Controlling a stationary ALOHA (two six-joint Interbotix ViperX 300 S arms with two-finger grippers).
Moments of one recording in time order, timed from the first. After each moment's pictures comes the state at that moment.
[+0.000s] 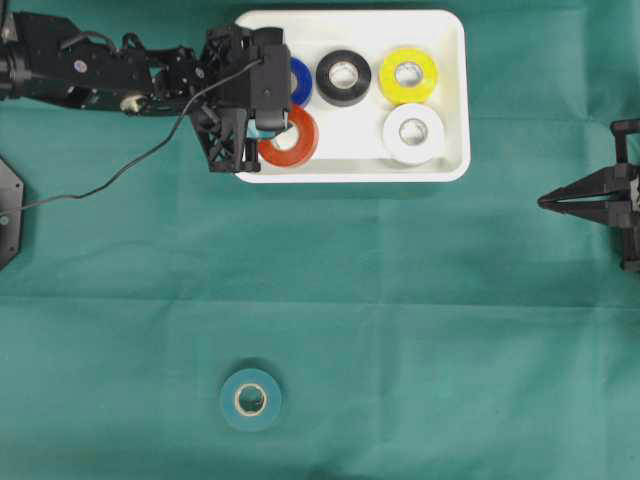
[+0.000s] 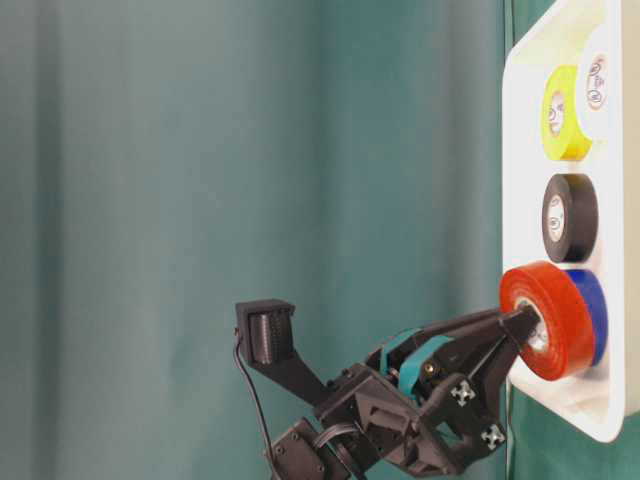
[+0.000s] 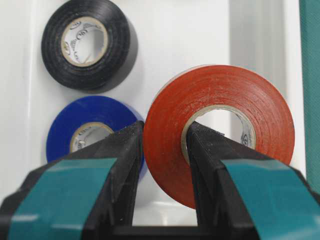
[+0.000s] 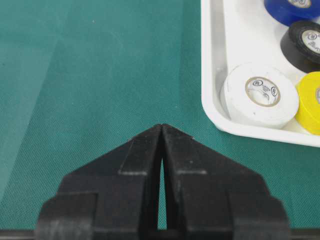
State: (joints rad) left arm 0.28 0.03 0.63 -0.02 0.13 0.35; right arm -0.01 -1.11 1.46 -0.04 0.05 0.01
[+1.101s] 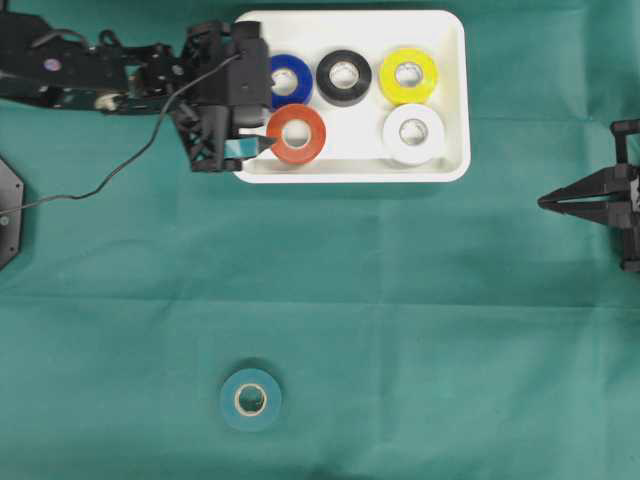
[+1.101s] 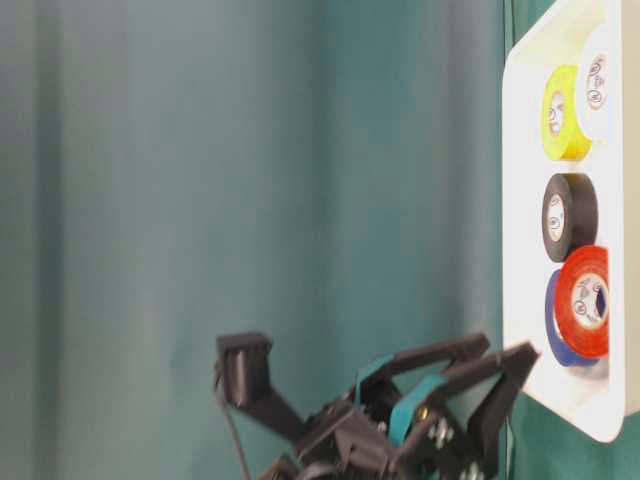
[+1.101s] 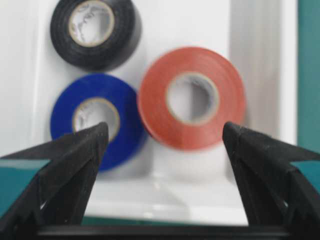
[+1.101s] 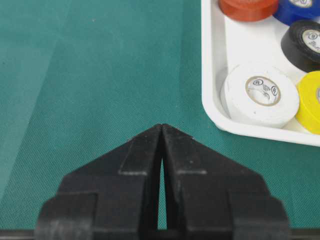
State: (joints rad) left arm 0.27 -0.09 0.71 -0.02 0.15 0.33; right arm -0.01 -1.11 1.46 -0.04 0.05 0.01
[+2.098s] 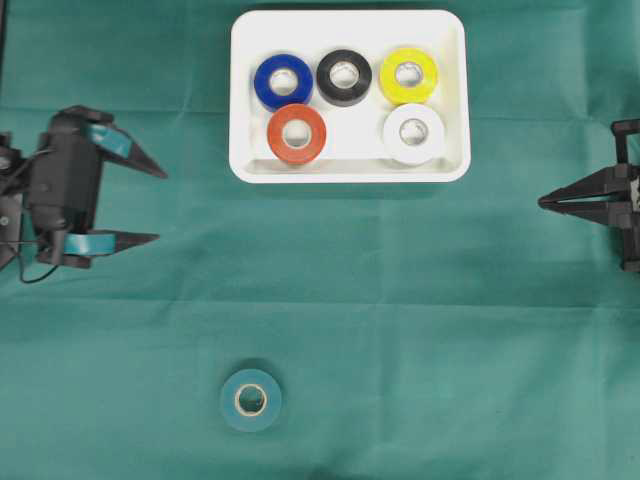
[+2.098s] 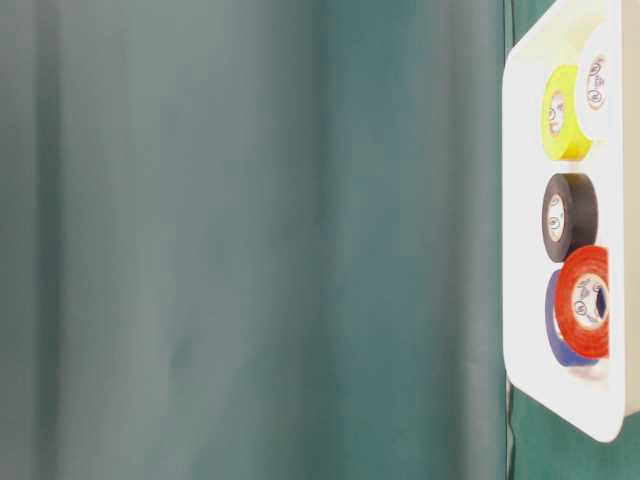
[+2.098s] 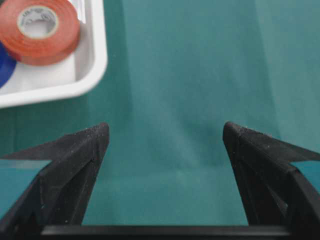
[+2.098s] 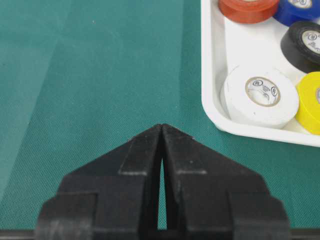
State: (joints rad) left arm -0.01 -0.67 1.12 -0.02 0.21 0.18; right arm -0.01 -1.11 1.46 -0.04 0.04 0.01
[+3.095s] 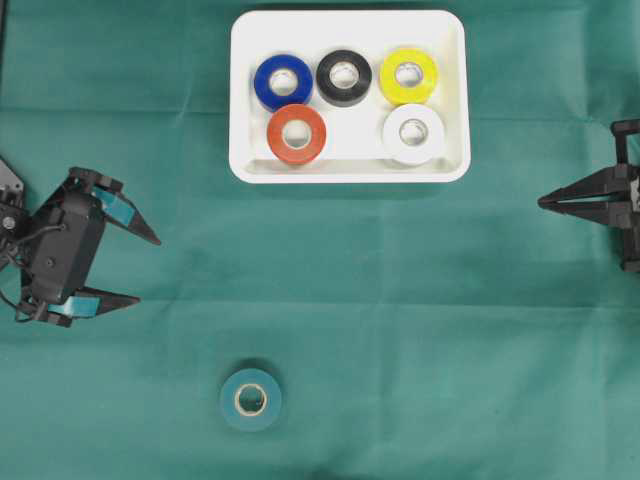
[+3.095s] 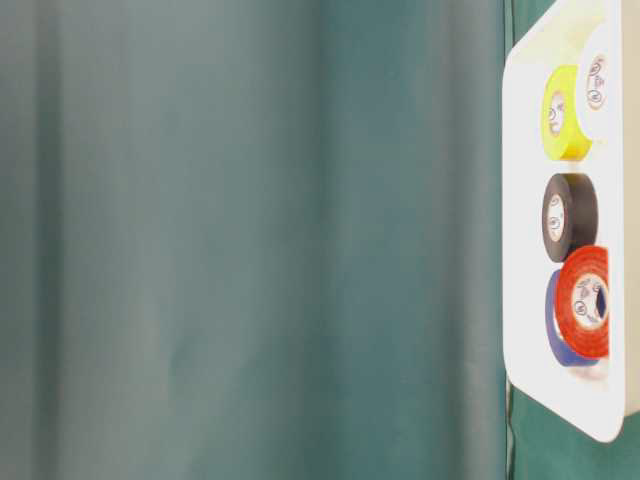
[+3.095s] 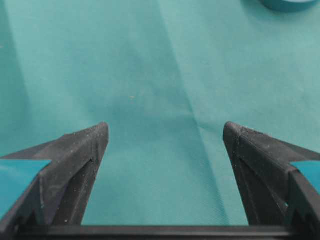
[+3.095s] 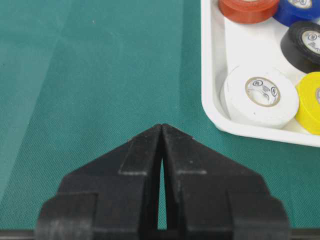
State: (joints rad) left arm -0.25 -0.55 1.11 -0.02 0.23 0.13; right arm -0.01 -1.11 1.46 -0.04 0.04 0.01
